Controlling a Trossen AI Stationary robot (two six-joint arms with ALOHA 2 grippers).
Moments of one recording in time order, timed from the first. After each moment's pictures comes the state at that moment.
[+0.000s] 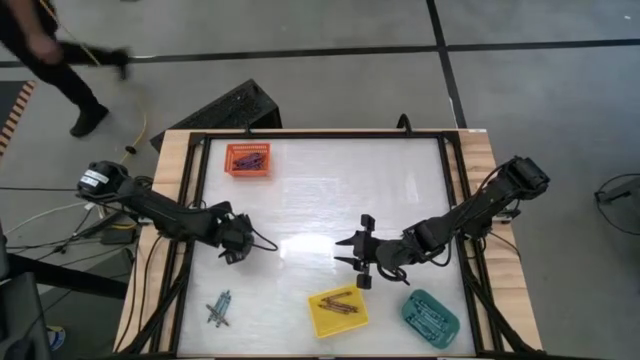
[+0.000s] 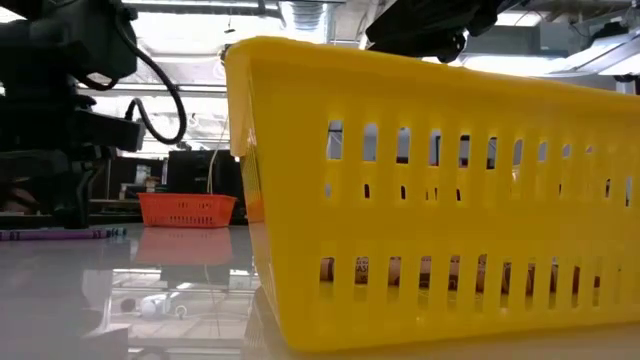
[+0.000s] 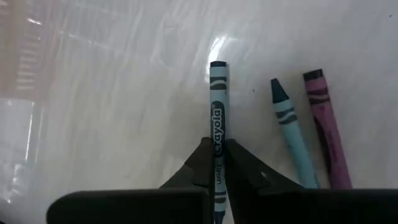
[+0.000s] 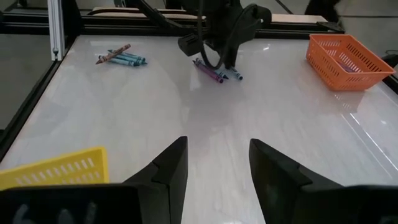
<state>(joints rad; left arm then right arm) -0.29 1.26 0.52 -0.70 -0.33 -0.61 0.48 1.36 0.88 0.09 0.57 0.19</state>
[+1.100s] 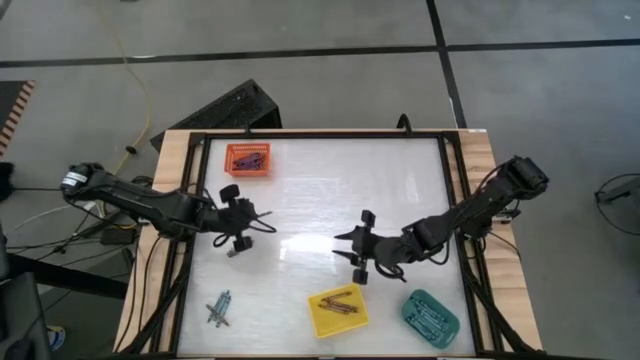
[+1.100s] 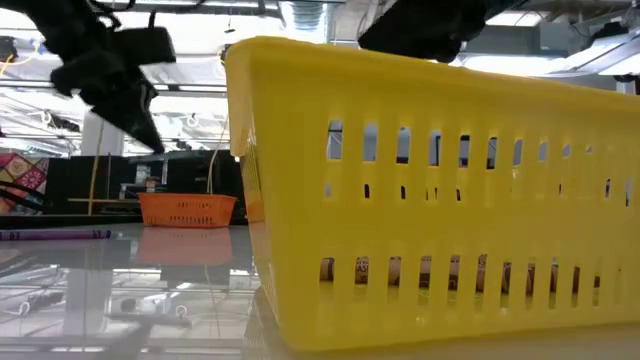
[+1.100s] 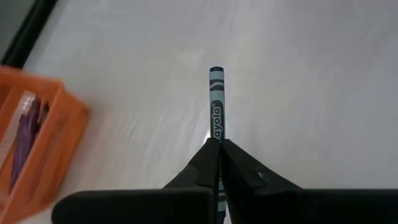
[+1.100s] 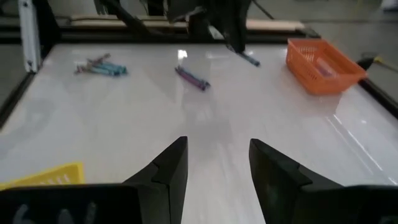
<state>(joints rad) -0.22 0.98 0.62 -0.57 -0.47 -0.32 0.46 1.36 0.88 0.10 0.63 0.19</state>
